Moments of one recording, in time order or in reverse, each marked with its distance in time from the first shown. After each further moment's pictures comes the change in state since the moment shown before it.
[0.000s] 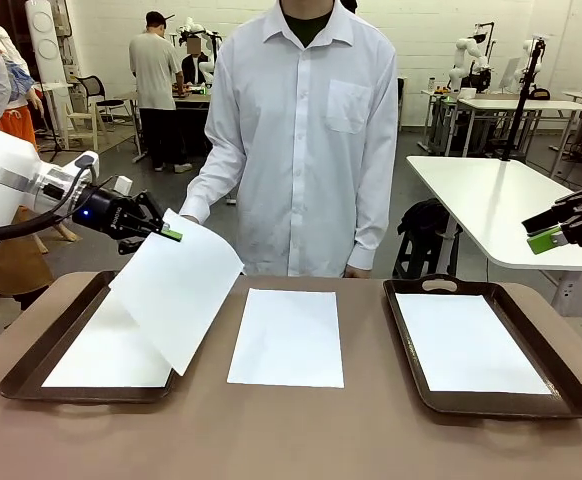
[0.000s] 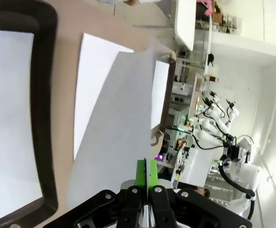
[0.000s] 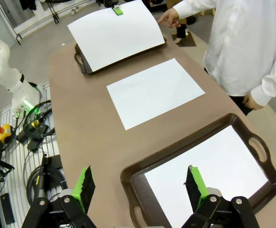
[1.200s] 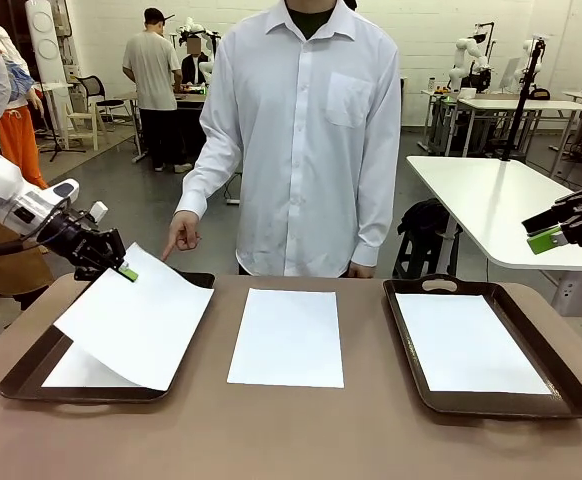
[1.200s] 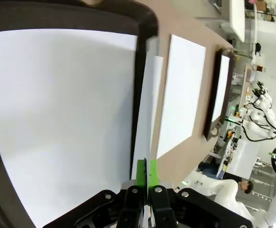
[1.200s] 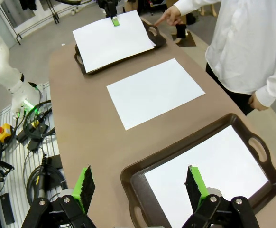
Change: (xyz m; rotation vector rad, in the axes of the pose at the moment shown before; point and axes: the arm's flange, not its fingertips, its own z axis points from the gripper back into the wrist) left arm 0.035 0.082 0.038 0.261 0.072 -0.068; right arm 0.000 0.000 0.000 0.000 0.000 0.000
